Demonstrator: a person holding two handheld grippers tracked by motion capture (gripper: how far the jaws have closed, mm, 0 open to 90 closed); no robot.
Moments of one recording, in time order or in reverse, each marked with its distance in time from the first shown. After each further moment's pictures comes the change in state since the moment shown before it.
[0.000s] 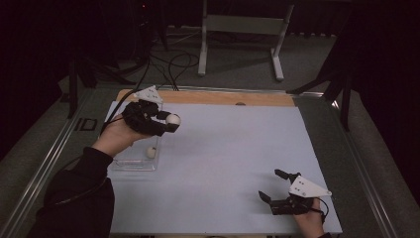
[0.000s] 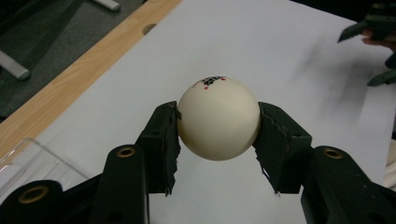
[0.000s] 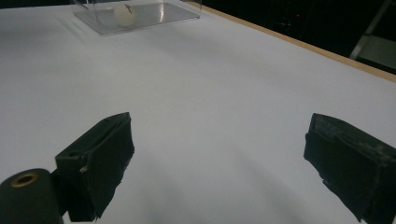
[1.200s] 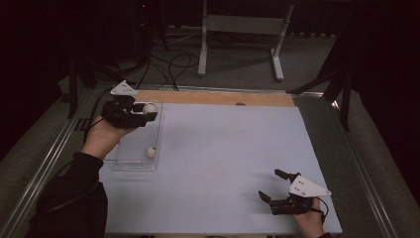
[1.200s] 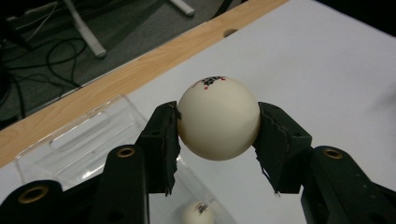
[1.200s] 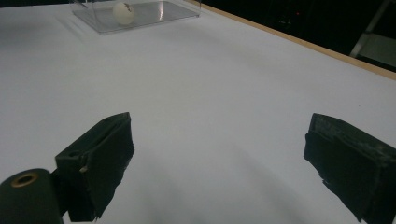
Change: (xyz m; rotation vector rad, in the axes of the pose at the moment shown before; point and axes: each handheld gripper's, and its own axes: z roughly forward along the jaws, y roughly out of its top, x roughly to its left) left arm 0.029 -0.033 -0.021 -0.053 0.240 -0.197; right arm 0.000 0.000 0.001 0.006 0.000 0.005
